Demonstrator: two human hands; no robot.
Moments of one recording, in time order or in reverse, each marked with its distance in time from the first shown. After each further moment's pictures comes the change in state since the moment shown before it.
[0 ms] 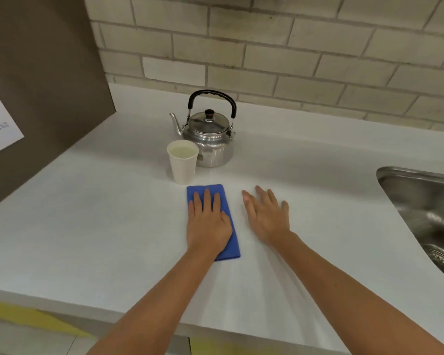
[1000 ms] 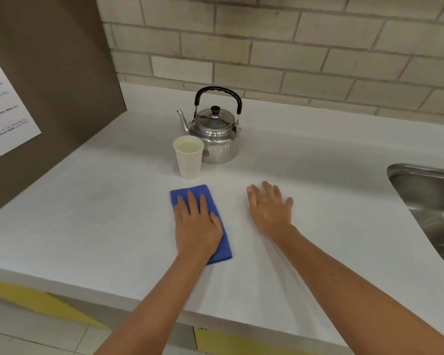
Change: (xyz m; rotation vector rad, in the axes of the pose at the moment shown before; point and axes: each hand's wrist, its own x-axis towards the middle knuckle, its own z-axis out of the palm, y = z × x) left_hand -0.027 -0.016 -0.007 0.041 0.047 -0.181; right_hand 0.002 -0.009 -0.001 0.012 0.008 0.067
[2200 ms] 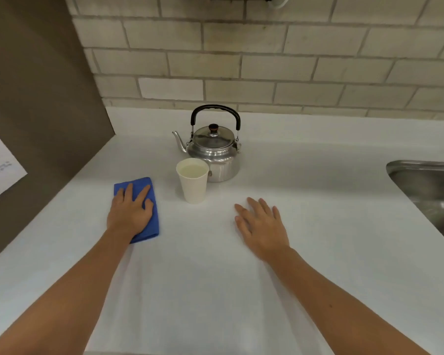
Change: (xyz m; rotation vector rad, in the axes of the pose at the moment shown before) left_hand 0.152 -0.162 -0.031 0.001 0.071 0.074; right_hand 0.001 -0.028 0.030 0.022 0.116 -0.180
